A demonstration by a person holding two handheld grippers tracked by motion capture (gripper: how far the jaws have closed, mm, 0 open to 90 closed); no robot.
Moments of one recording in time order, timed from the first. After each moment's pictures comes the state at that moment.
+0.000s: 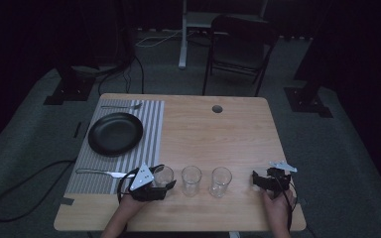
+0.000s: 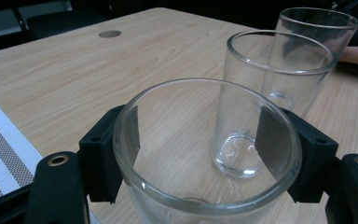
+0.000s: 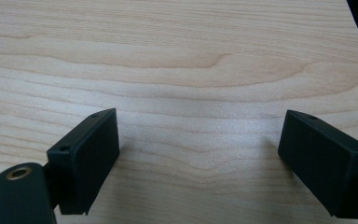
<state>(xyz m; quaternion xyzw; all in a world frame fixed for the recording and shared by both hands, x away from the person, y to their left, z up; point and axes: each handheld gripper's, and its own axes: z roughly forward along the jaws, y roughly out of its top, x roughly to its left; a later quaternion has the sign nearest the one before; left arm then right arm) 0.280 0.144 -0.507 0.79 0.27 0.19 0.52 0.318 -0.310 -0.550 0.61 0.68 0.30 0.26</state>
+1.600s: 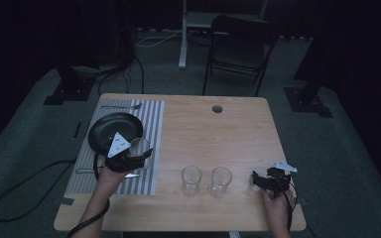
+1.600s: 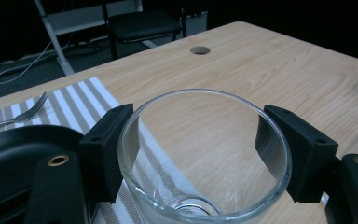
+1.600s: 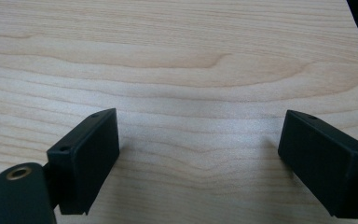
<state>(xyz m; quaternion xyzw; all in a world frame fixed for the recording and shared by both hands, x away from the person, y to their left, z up) 0.333 0.203 -0.446 0.76 0.36 0.25 0.48 0.318 -0.310 -0.550 0.61 0.69 0.30 0.26</state>
